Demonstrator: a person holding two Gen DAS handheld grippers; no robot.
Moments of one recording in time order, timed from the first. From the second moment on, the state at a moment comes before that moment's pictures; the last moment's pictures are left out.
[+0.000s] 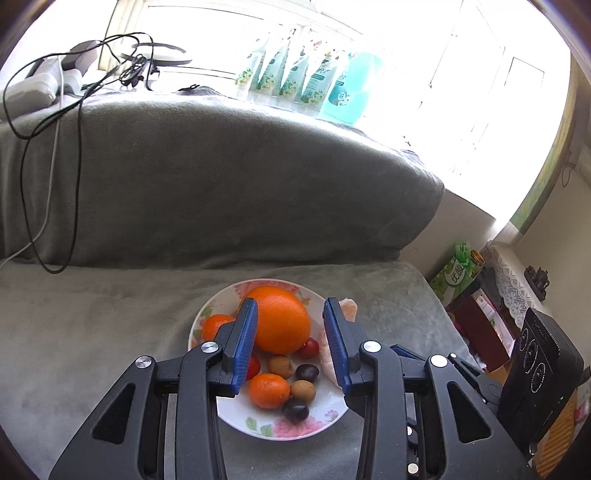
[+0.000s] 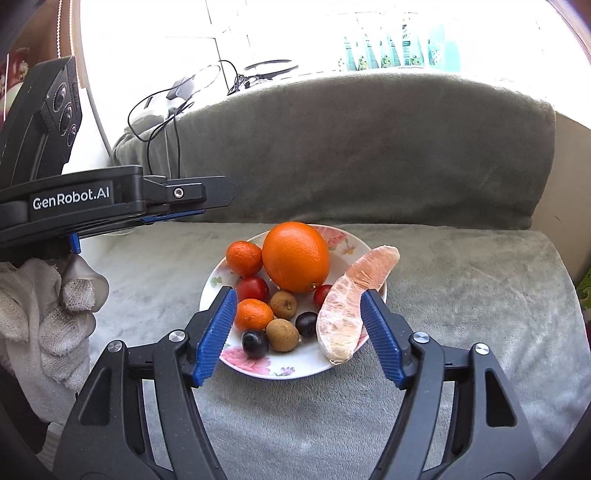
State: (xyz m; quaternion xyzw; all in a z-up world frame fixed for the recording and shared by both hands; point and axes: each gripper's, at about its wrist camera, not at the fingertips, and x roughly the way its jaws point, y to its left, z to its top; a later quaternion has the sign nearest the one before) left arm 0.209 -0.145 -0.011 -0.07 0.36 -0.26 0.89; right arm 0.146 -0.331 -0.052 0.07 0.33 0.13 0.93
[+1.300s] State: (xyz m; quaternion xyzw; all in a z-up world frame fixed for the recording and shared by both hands) left arm 0.088 -0.092 -0.023 0.01 0.31 -0.14 0.94; right arm 0.086 -0.310 -0.022 0.02 0.29 0.05 0.96
